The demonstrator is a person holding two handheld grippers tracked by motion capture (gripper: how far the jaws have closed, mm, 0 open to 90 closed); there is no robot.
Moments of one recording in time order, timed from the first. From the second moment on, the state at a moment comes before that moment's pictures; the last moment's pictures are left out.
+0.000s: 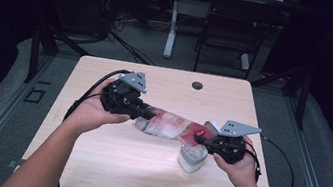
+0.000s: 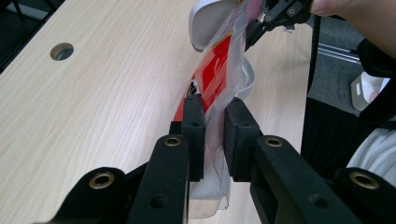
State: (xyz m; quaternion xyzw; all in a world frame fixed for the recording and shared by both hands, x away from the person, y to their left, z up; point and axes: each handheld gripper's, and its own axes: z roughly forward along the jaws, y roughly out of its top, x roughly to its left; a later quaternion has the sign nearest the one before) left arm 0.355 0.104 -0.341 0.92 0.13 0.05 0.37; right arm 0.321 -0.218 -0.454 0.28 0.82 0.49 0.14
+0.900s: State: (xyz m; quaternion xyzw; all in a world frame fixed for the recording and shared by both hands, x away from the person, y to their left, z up) left arm 0.358 0.097 -0.335 0.93 0.13 0.04 0.35; right arm 0.321 -0.219 -0.455 0.28 0.82 0.48 0.14
